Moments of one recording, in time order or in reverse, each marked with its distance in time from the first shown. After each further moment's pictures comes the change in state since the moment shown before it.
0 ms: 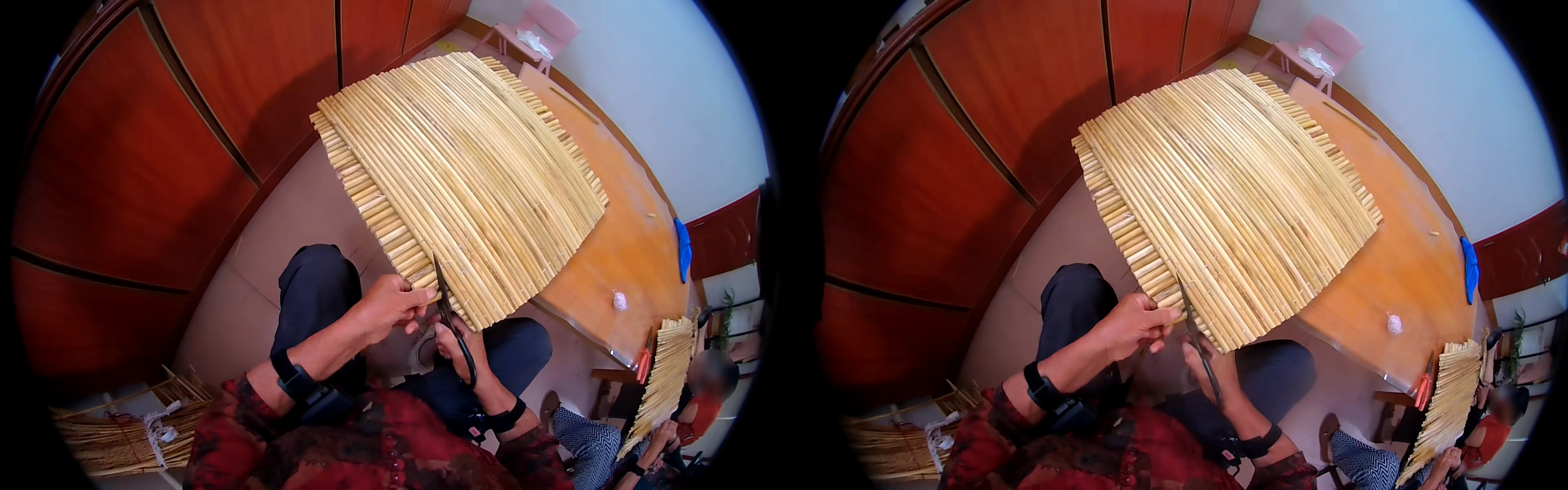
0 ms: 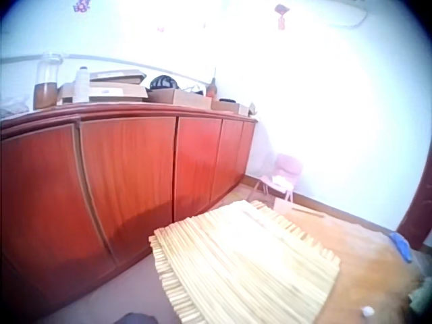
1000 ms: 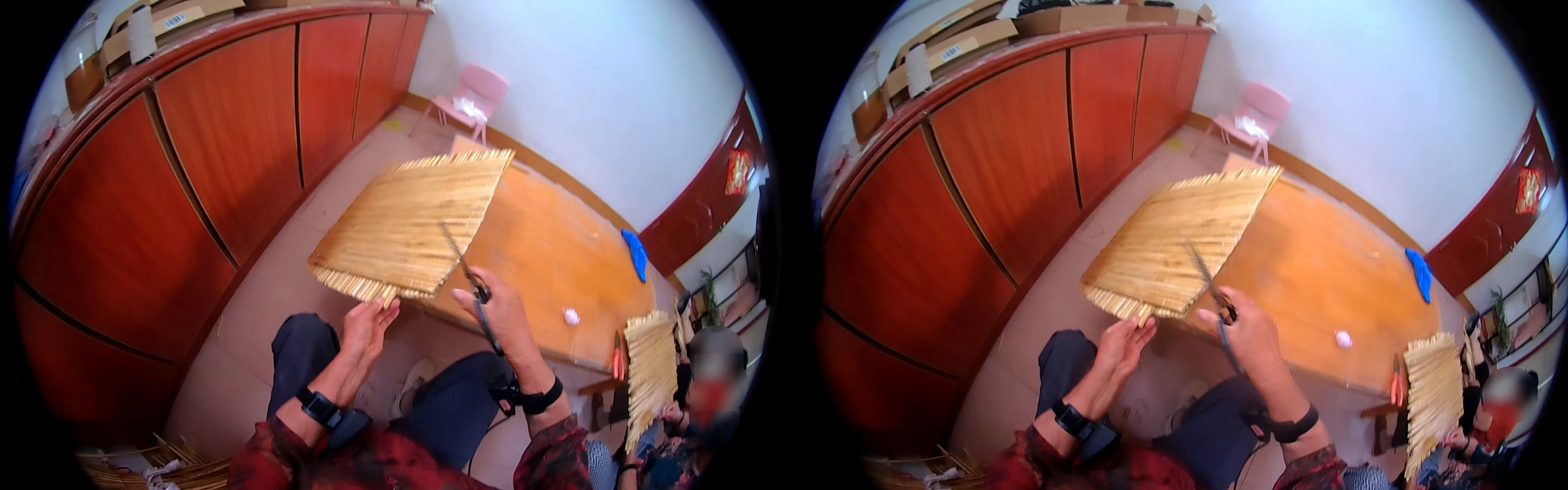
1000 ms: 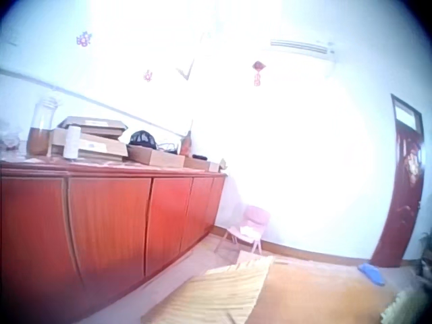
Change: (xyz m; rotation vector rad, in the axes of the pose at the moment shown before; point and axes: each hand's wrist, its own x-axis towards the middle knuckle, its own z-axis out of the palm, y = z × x) left_hand 0.038 0.006 0.007 -0.519 0.104 0.463; right_hand 0.002 -0.150 -0.059 -0.806 0.507 -0.633
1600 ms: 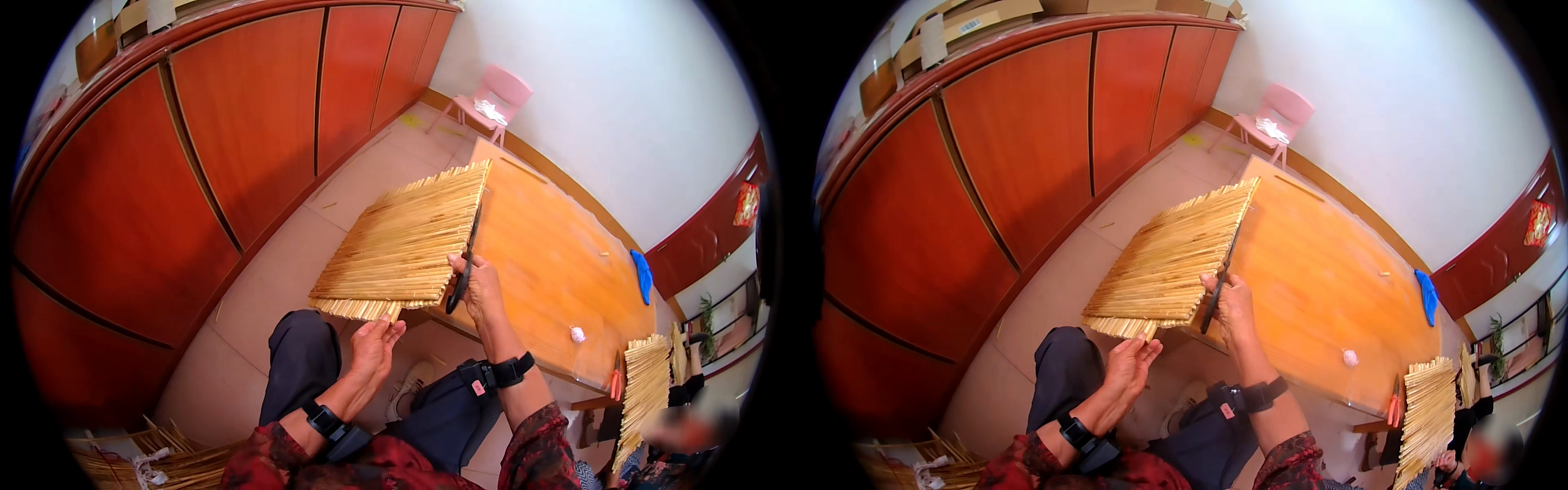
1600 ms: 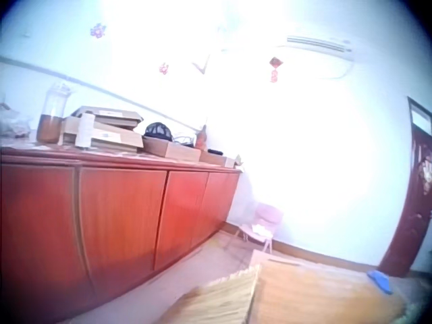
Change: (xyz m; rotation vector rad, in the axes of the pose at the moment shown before) left_hand -0.011 -0.029 -0.011 -0.105 0.189 0.018; right_hand 0.061 0.021 0.068 1.101 -0.103 0.645
